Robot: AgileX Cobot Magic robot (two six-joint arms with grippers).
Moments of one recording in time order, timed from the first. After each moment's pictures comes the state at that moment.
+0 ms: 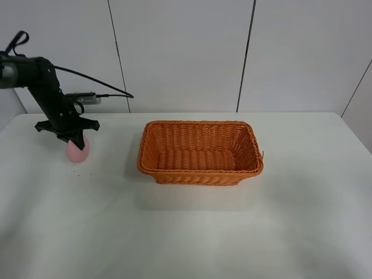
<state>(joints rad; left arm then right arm) 0.02 2.18 -1.73 -0.08 0.95 0.10 -0.01 -0.01 -0.49 0.03 1.02 -0.01</state>
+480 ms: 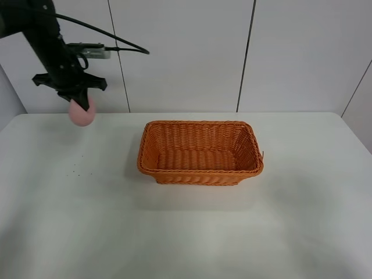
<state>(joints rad) -0.15 2.06 -1.93 -0.01 1.16 0.03 -0.01 -0.01 -0.49 0.03 1.02 -0.01</state>
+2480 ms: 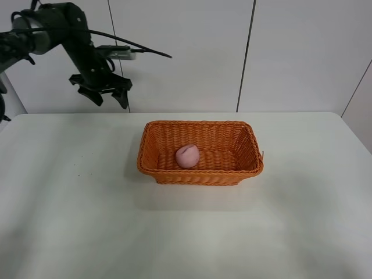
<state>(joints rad) -0.14 2.31 -2.25 -0.08 1.17 0.11 -0.01 -0.01 -0.49 0.03 1.02 -0.01</state>
